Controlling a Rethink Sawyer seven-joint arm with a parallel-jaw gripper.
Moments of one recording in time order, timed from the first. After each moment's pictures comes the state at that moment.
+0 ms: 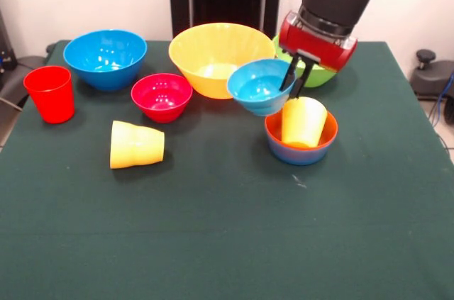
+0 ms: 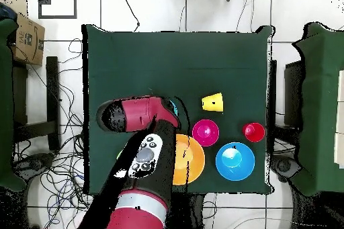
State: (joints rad) arm 0.15 -0.51 -0.26 1.53 -0.11 0.52 2.30
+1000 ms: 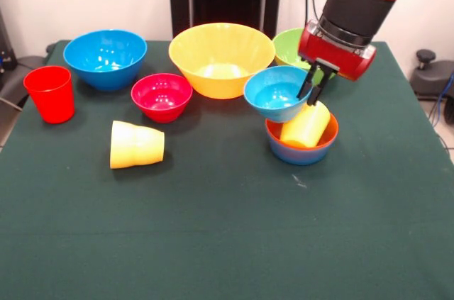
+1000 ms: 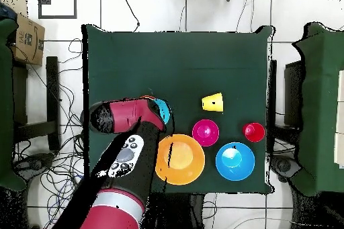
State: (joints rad) arm 0.24 -0.45 -0.33 1.50 -0.01 0.50 2.30
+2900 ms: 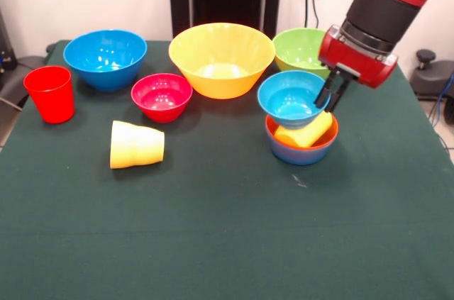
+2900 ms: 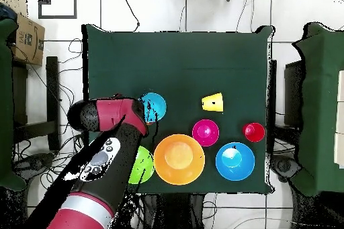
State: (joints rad) arm 0.37 -0.36 -0.46 1.44 0.16 0.49 2.30
